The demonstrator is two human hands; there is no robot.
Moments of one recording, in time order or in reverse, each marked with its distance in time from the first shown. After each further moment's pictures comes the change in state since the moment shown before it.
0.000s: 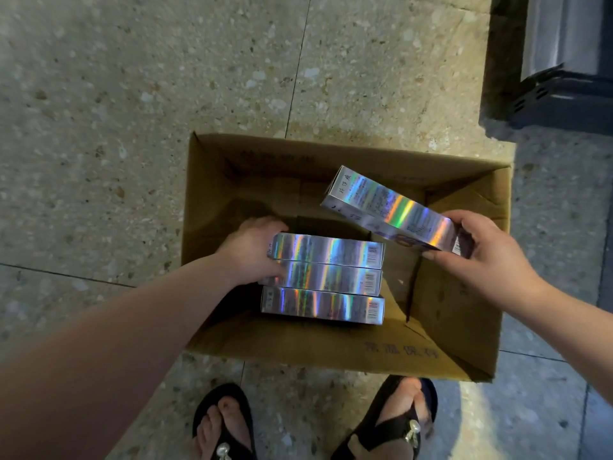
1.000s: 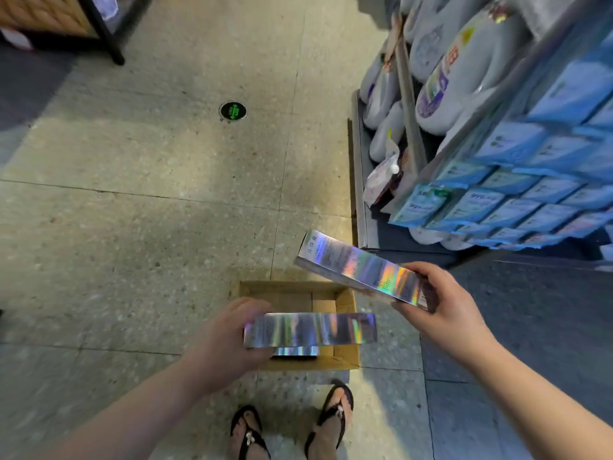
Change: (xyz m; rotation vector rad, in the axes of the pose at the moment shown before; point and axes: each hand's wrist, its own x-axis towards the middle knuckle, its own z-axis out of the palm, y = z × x) left_hand -0.450 0.169 -0.247 -0.344 0.368 0.420; right_hand -0.296 -0.298 -0.336 0.173 0.295 -0.127
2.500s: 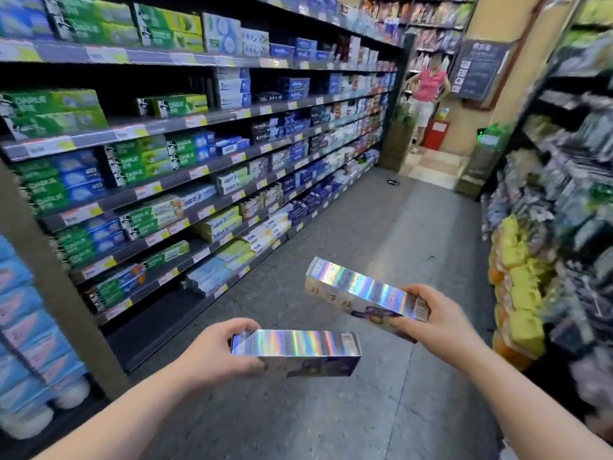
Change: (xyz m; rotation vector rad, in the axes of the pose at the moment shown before) left_hand -0.154 0.684 0.536 0.256 -0.683 0.666; right_hand -0.651 0.298 -0.571 0.104 0.984 0.609
